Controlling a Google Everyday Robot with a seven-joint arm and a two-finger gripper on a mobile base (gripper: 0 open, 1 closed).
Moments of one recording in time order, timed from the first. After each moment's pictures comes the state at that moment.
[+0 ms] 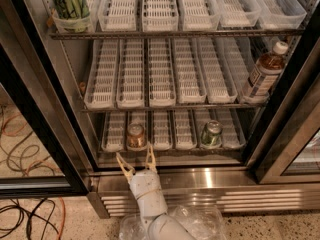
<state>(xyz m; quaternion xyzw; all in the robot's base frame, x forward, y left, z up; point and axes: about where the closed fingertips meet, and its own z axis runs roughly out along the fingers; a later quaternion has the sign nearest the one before) 0.559 0.064 0.617 -0.12 0.61 0.11 0.78</state>
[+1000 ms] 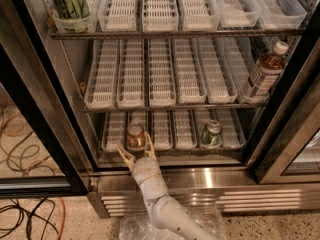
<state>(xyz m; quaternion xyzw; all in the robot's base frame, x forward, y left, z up) 0.608 0.070 0.608 -0.15 0.60 0.13 0.78</state>
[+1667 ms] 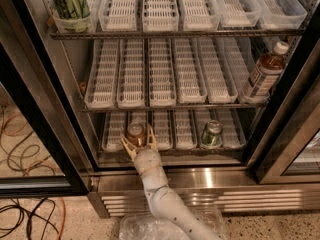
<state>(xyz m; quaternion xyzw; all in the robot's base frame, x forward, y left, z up) 0.643 0.058 0.610 -0.13 0.59 0.10 0.79</state>
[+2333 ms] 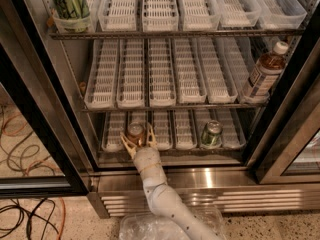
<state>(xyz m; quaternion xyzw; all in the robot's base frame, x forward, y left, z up) 0.656 0.059 0.604 -0.13 0.59 0.10 0.79</state>
